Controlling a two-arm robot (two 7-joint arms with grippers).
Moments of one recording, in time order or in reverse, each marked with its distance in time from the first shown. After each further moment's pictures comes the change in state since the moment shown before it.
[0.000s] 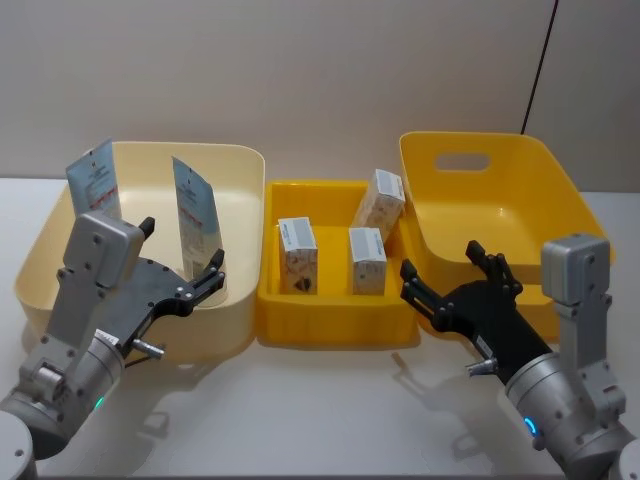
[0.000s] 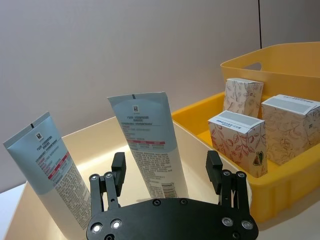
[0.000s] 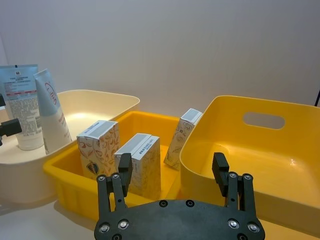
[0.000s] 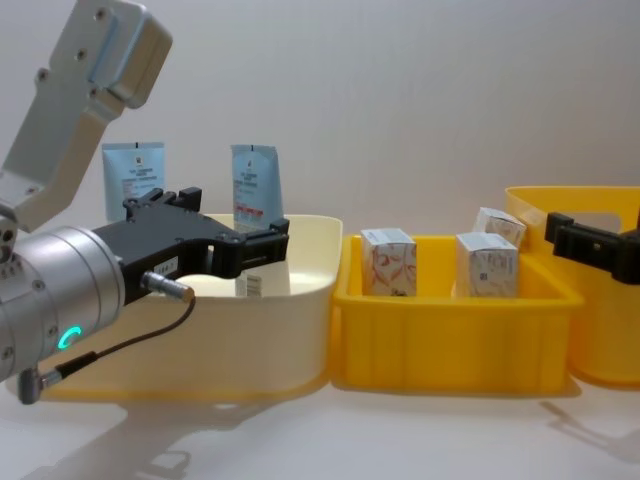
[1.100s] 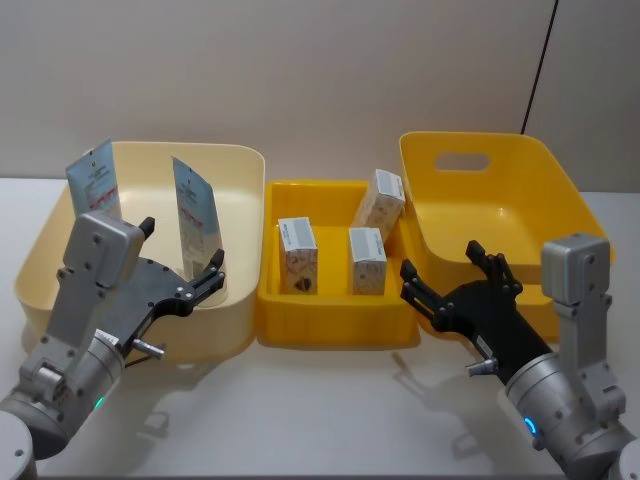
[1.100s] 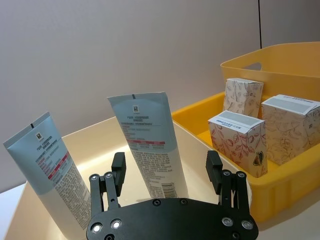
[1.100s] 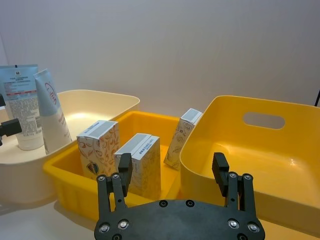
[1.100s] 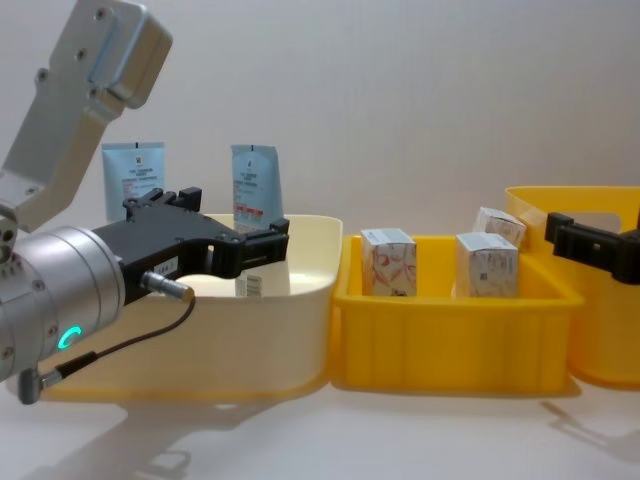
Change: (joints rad) left arm 0.000 0.000 0.000 0.000 0.000 0.000 0.000; right arm 0.000 0.000 0.000 0.000 0.000 0.000 0.000
